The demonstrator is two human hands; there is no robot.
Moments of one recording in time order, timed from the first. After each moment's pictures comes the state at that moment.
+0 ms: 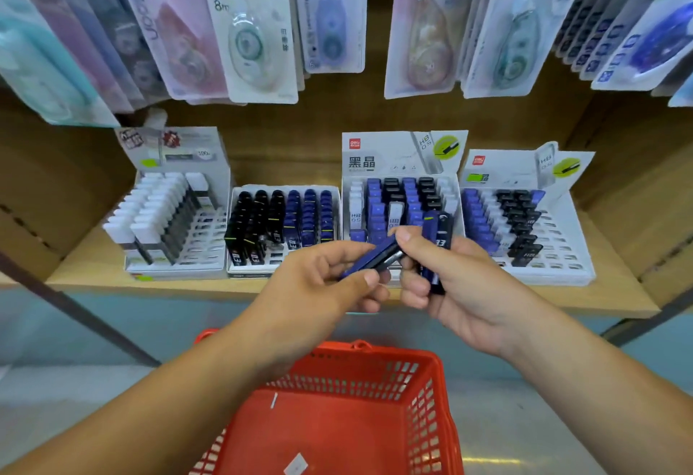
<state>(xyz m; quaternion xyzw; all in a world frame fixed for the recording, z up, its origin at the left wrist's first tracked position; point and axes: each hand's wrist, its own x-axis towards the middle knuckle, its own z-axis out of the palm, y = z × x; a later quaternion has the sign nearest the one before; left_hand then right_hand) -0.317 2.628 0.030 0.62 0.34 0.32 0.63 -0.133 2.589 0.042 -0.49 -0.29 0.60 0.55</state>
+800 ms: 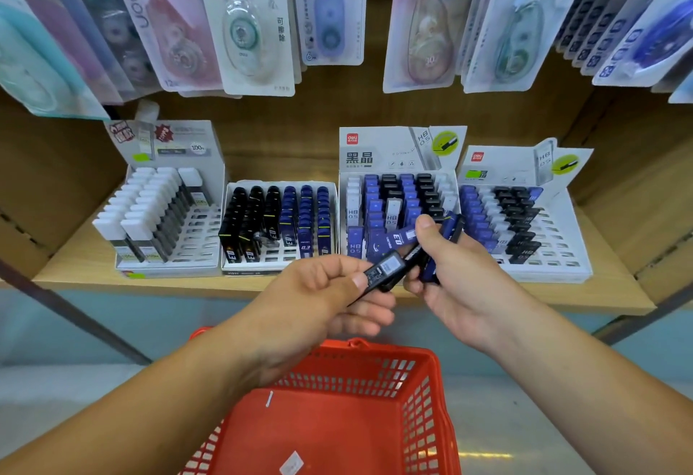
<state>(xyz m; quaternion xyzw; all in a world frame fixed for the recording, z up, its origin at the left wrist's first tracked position) -0.319 2.627 0.029 0.50 0.36 0.25 0.75 -0.136 2.599 0.035 -0.57 -0.21 0.53 0.59</state>
